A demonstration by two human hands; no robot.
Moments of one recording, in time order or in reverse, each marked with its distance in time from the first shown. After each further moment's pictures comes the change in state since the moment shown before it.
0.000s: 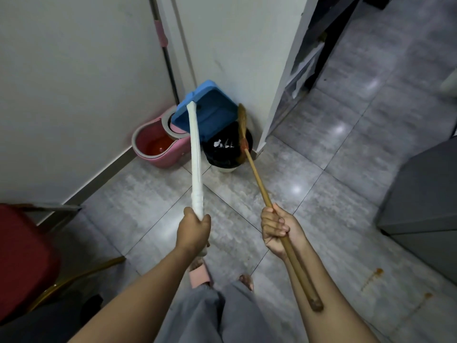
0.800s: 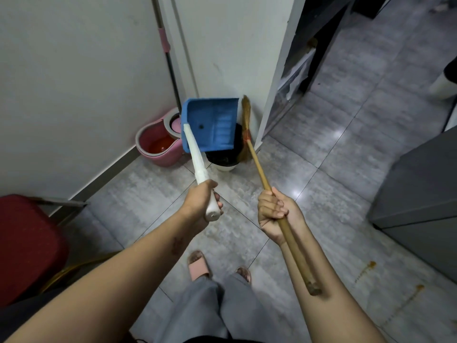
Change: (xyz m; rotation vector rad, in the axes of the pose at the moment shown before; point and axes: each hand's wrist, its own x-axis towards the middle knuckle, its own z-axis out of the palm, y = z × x) left_hand -0.058 0.069 -0.023 -0.792 -0.265 -0.256; right_hand -0.069 0.030 0.039 0.070 -0.076 -0.013
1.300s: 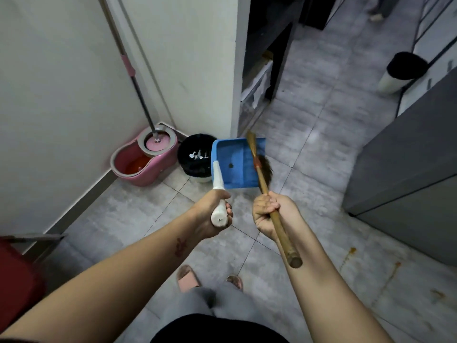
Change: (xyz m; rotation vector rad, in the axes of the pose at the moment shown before) left_hand -0.046 -0.018 0.074 0.114 -0.221 -0.256; right_hand -0.068 -0.019 0.019 0.067 0.170 -0.223
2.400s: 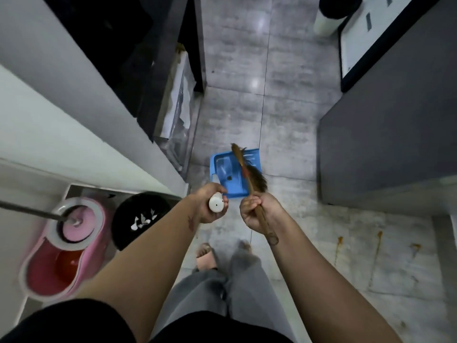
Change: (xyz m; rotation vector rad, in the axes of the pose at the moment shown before) left_hand 0.347 0.284 0.228 0.425 -0.117 -0.439; right_hand 0.253 -0.298 0.163 0.207 0.274 -0.065
